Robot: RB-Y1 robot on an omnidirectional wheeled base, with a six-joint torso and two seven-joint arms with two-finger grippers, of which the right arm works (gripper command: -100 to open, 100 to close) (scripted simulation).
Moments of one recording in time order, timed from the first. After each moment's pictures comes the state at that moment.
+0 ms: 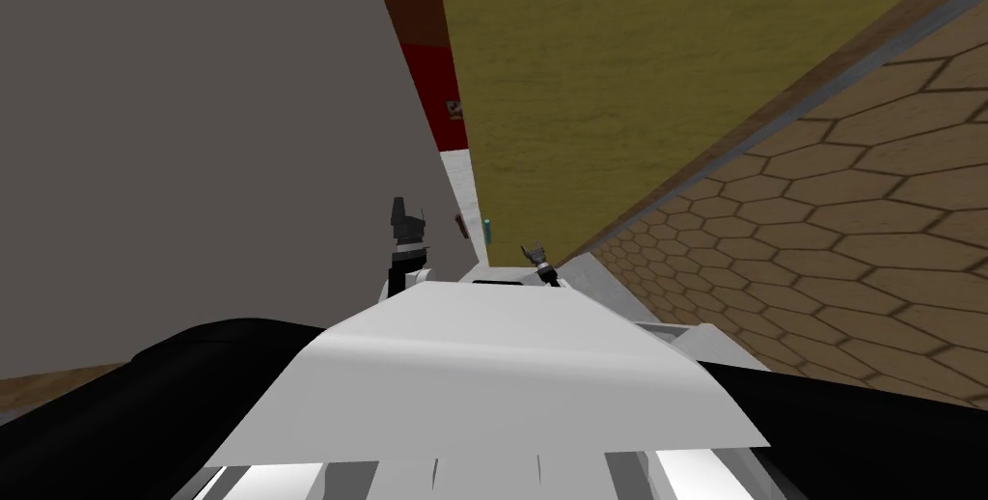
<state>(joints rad) 0.05 -0.21 0.13 -0.86 0.27 -0.85 1.17</state>
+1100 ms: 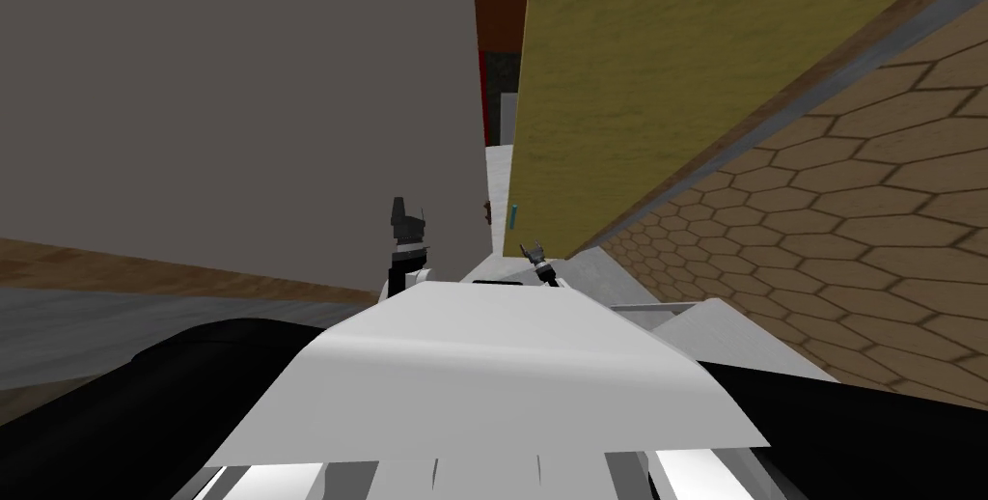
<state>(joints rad) 0.05 -0.20 0.13 -0.87 0.27 -0.83 1.18</state>
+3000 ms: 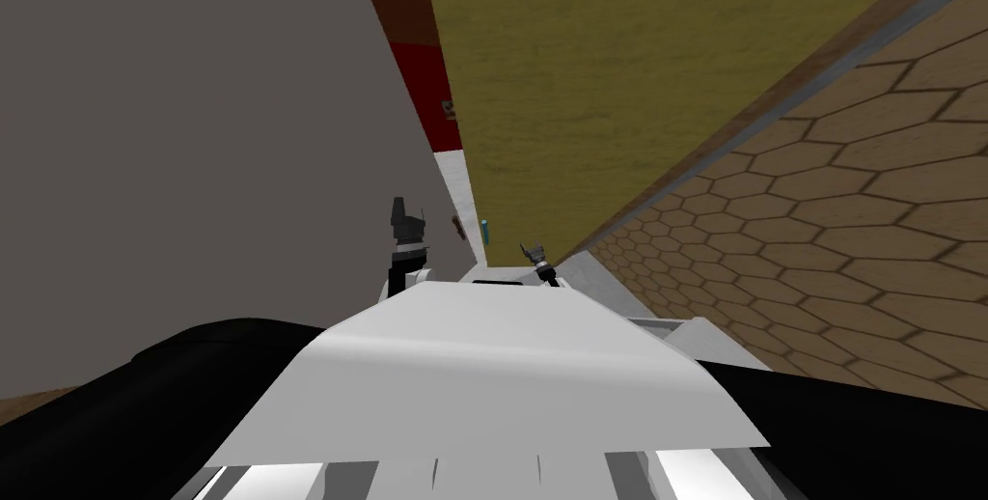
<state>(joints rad) 0.04 -0.19 0.12 -0.86 0.27 -0.83 1.20</state>
